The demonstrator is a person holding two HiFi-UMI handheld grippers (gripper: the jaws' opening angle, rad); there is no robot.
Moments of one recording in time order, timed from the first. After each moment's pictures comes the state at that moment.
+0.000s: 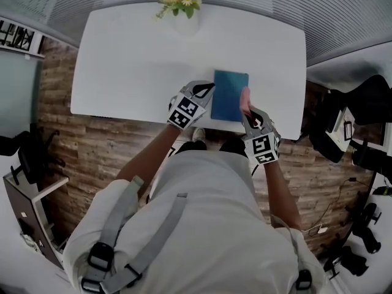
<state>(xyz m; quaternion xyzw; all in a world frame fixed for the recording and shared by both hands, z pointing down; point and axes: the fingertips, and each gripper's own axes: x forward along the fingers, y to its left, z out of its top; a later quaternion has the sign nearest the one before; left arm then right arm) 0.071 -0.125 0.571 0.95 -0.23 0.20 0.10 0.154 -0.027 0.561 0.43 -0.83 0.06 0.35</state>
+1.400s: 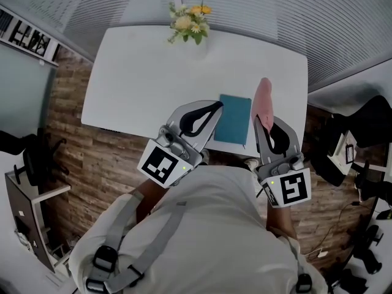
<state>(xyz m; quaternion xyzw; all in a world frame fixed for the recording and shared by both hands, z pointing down) 0.039 -0.088 0.260 0.95 -0.30 -0.08 0.03 0.119 -0.060 0.274 0.49 -0.87 0.00 0.08</state>
